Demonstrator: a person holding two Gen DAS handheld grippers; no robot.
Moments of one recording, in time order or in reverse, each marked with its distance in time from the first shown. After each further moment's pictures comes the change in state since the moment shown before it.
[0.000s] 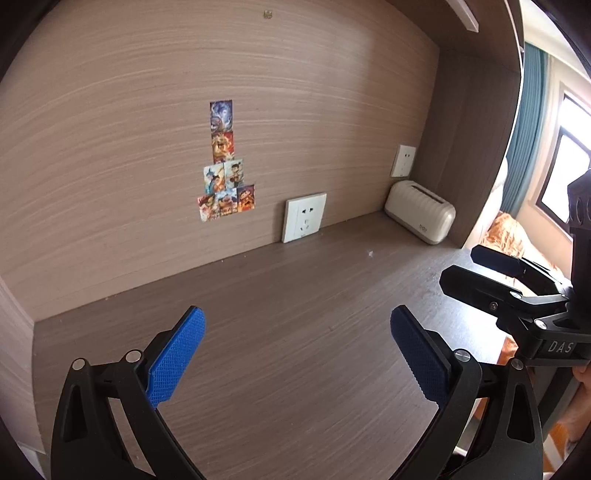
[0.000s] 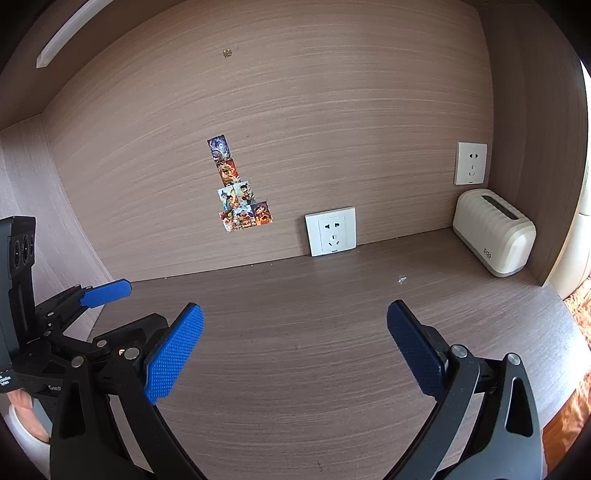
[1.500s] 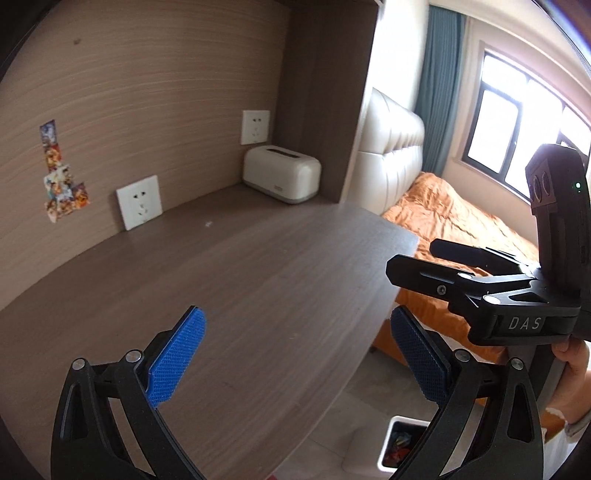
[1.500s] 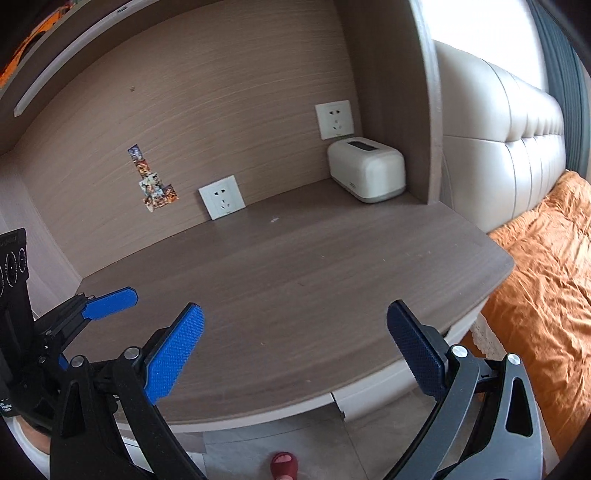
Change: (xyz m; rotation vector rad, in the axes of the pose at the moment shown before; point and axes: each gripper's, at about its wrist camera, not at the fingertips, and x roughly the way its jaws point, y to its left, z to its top) left arm -0.004 -0.177 -0.062 0.180 0.010 -0.231; right arm -0.113 -0.123 -0.101 0.162 0.001 -0.149
